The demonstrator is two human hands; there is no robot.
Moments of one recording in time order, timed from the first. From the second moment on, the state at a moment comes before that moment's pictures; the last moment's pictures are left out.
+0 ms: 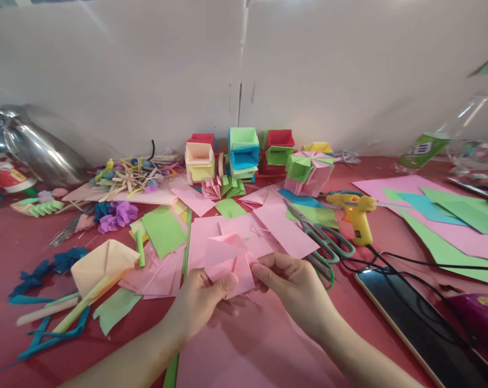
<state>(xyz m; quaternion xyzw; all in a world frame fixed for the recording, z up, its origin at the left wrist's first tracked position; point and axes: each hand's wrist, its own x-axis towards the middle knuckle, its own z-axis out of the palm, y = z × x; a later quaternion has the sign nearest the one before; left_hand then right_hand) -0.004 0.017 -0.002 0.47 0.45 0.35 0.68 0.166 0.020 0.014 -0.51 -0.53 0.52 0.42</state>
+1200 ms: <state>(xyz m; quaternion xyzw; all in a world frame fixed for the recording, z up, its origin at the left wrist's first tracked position) -0.004 0.017 0.009 0.51 0.49 0.39 0.60 0.172 0.010 0.020 -0.41 -0.76 0.26 0.43</state>
